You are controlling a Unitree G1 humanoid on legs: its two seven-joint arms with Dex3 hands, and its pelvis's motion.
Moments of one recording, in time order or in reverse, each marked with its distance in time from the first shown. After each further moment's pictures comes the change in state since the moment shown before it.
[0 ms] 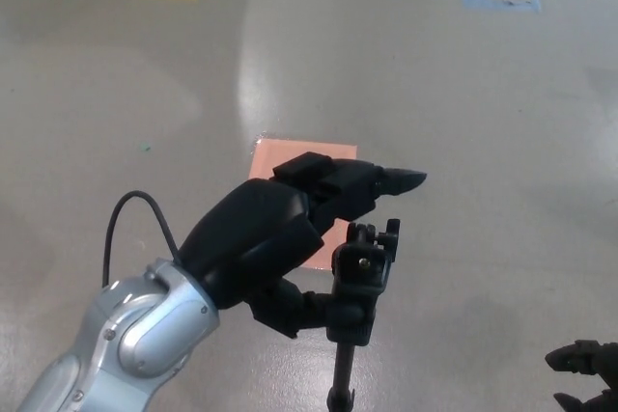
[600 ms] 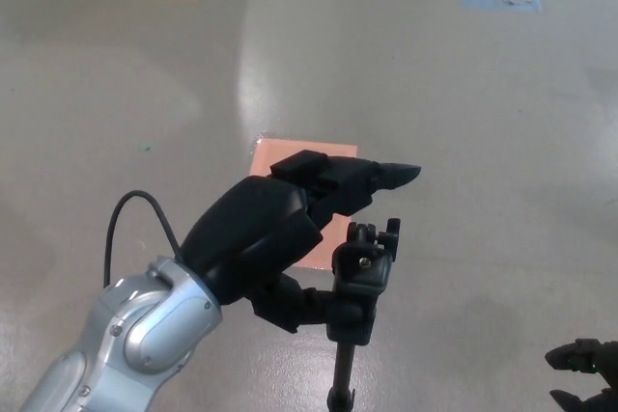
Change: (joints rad) left_arm -0.009 -0.011 -0.002 0.030 0.021 -0.003 0.029; right_arm -0.001 -0.001 -0.012 -0.001 0.003 0.000 0.008
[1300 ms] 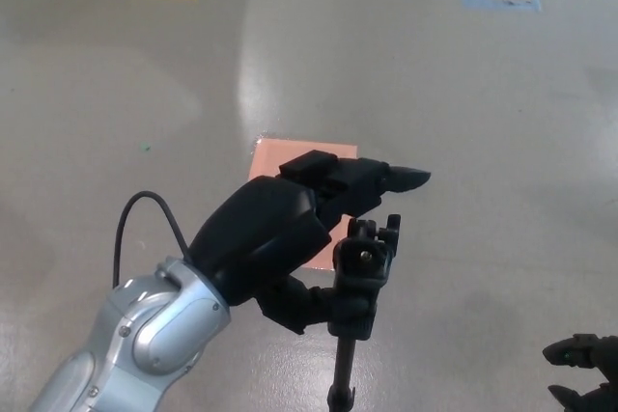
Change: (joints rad) left_arm -0.005 -0.019 -0.008 0.007 0.010 -0.011 0.004; right_arm -0.013 -0.001 0.005 0.000 -0.003 0.000 0.008
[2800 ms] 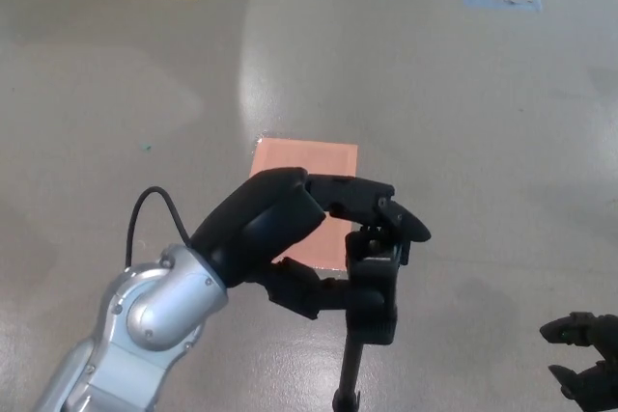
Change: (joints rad) left_arm -0.029 -0.068 0.053 0.054 -0.221 0.033 -0.110; right_arm -0.052 0.000 0.005 0.002 0.000 0.015 0.000
